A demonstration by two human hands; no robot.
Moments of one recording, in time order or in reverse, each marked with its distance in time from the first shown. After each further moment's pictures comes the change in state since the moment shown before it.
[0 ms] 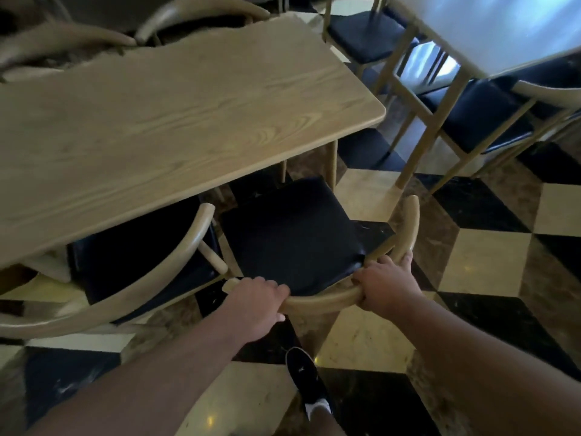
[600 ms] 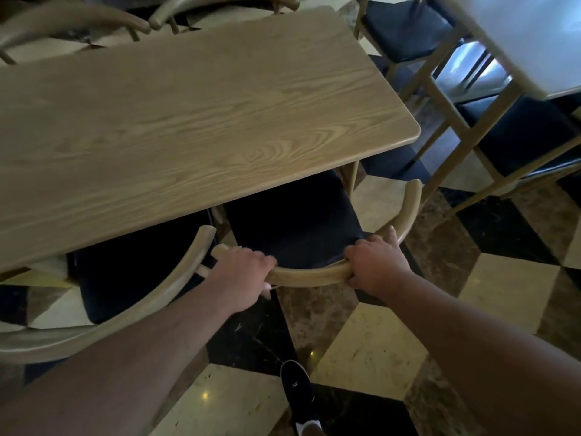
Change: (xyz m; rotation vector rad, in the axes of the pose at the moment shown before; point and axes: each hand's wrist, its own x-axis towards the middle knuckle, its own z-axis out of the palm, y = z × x) left_hand 0.073 -0.086 -0.049 -0.047 0.139 -0.127; right_hand 0.124 0.008 -0.080 -0.114 0.025 -0.148
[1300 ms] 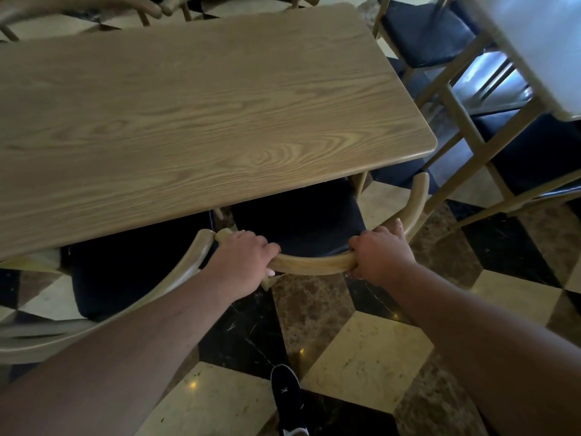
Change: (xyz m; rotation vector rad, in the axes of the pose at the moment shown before) left_hand 0.039 -0.024 0.002 0.010 0.109 -0.047; right_hand 0.051 0.020 -0.023 -0.075 0.006 -0.003
